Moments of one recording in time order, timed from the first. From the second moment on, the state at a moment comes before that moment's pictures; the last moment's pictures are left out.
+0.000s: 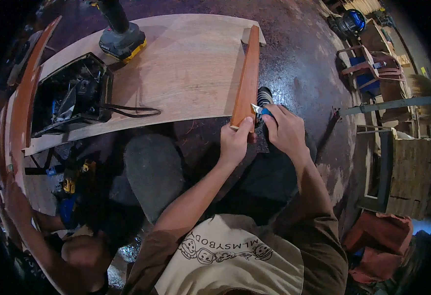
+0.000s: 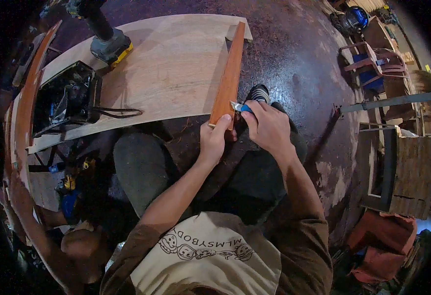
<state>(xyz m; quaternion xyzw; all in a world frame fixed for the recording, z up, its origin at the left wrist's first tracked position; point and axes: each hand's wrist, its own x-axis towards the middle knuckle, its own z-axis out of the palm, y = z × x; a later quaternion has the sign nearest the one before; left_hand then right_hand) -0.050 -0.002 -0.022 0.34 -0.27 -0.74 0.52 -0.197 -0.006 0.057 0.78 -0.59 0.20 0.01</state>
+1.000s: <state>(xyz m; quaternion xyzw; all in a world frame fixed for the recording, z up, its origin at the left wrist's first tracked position) -0.051 -0.002 -0.018 0.35 -0.25 -0.74 0.52 -0.207 -0.032 0.051 0.79 -0.57 0.23 0.03</state>
